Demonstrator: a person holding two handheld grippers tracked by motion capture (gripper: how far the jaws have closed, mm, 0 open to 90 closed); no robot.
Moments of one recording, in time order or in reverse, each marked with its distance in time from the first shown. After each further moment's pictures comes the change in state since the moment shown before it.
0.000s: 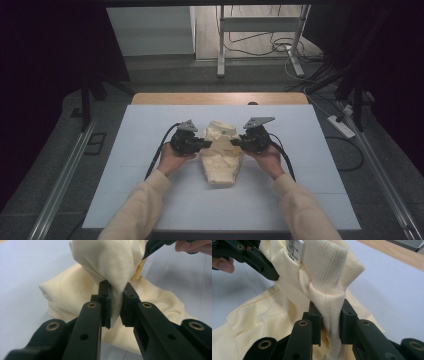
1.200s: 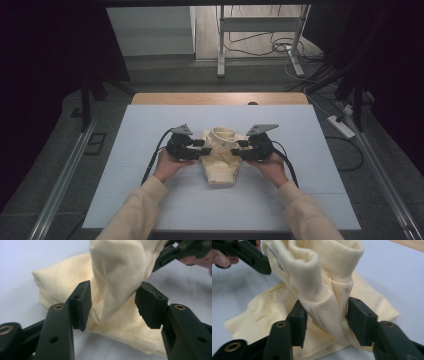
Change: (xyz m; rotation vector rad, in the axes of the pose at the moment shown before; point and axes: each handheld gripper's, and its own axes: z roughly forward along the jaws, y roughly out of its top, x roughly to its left) left arm -0.009 -0.015 -0.018 -0.045 -0.041 -0.072; right arm 0.017 -0.016 -0.017 0.011 0.029 0.049
